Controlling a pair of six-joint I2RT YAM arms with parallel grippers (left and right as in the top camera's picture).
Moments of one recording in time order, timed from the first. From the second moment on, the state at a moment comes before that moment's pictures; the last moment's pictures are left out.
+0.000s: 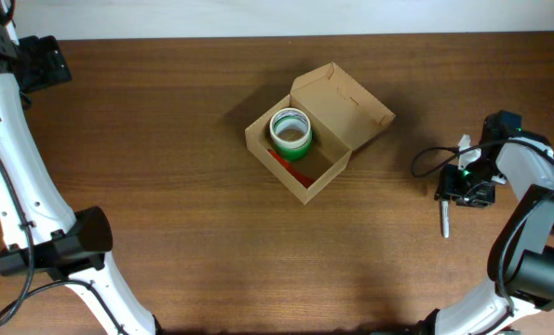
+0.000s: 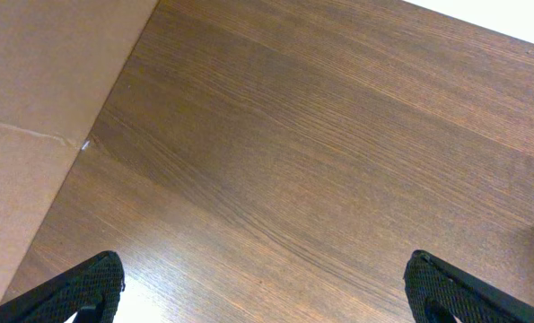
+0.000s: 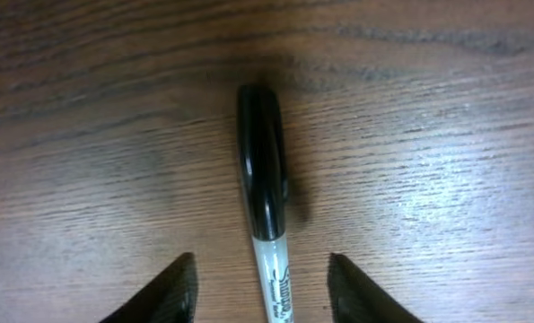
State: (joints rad) left arm 0.28 2.13 2.80 -1.69 -0.23 -0.09; right arm -0.37 1.89 1.22 -0.94 -0.08 -0.14
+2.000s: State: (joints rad) left arm 0.28 2.13 2.80 -1.69 -0.23 -0.09; right arm 0.44 2.01 2.43 -1.51 -0.10 -0.17
